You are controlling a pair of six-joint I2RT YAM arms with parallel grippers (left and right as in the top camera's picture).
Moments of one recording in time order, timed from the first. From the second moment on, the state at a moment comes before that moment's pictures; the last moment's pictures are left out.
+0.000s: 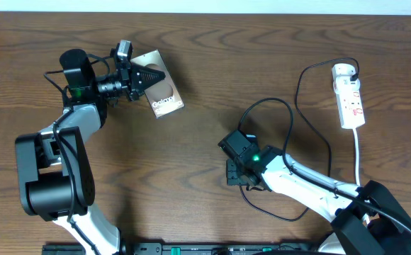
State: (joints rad) left arm 0.16 1.91 1.03 0.60 1.49 -1.12; right arm 0.76 1.61 0.82 -0.57 0.02 0.76
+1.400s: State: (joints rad) left arm 0.16 1.91 1.03 0.60 1.49 -1.11; right arm 0.75 1.64 0.82 -0.54 0.04 0.75
